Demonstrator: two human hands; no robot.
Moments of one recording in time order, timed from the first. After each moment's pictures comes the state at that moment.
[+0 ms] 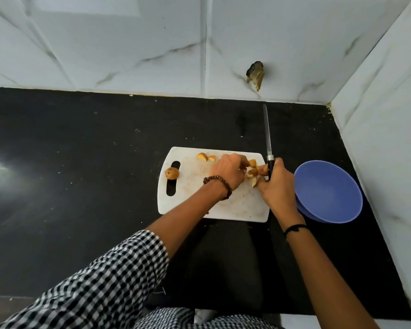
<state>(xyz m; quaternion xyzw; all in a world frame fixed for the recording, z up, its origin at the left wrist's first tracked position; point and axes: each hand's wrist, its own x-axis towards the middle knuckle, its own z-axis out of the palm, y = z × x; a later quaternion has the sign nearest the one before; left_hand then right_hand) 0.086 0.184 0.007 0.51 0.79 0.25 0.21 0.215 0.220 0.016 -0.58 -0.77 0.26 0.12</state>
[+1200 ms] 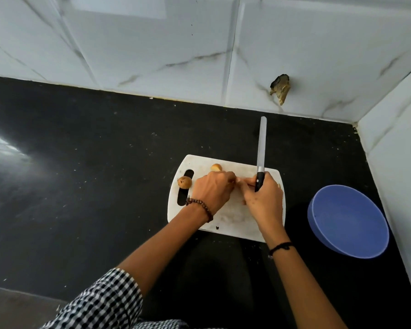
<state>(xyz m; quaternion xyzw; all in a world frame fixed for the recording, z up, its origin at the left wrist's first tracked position) 0.043 0.137 -0.003 0.52 0.82 0.19 0.12 0.158 0.198 0.006 -0.54 -0.71 0.41 0.20</state>
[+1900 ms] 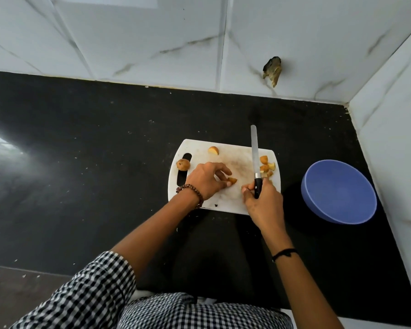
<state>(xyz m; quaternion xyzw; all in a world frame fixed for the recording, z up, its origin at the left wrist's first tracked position) 0.045 0.109 -0.008 0.46 0.79 0.29 0.30 0.207 0.158 0.001 -0.55 -0.72 0.39 0.14</state>
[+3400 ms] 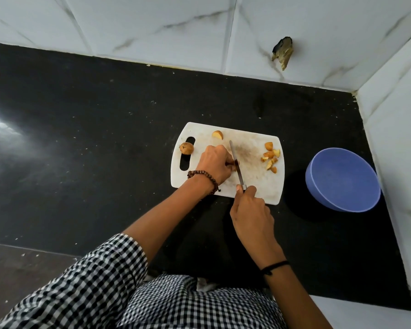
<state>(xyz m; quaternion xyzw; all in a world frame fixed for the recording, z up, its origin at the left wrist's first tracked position) 0.059 0.119 -0.008 0.46 0.82 0.25 0.22 0.205 0.095 0.006 -0.53 -0.81 0.22 -0.05</state>
